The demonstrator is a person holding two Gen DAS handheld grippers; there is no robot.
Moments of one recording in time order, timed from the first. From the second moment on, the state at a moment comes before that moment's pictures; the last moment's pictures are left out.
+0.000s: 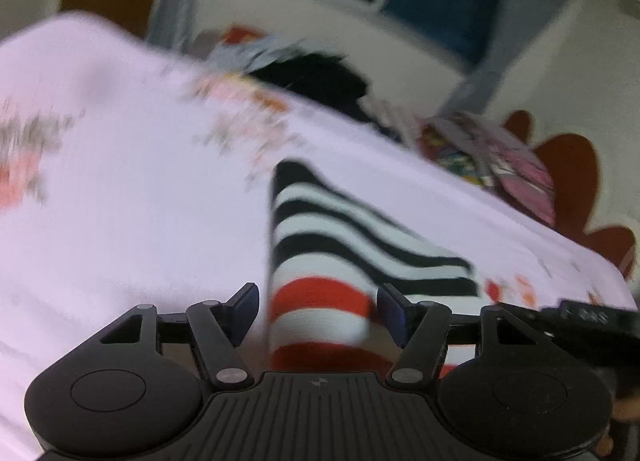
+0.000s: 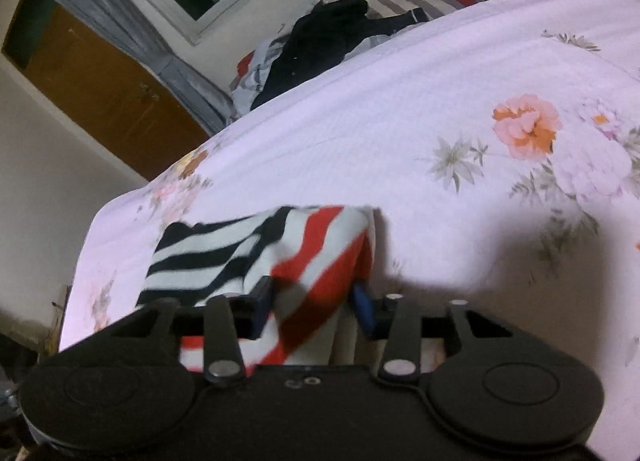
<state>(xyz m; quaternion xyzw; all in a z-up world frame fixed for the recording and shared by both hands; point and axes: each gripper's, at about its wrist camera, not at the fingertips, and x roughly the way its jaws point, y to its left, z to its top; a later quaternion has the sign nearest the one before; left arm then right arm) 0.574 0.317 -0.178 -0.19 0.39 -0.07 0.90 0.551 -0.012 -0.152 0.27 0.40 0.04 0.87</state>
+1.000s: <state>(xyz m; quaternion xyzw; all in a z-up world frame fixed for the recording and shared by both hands) 0.475 0.323 -0.179 -0.16 0.42 -0.09 0.89 0.439 0.019 -0.139 0.22 0.41 0.03 0.88</state>
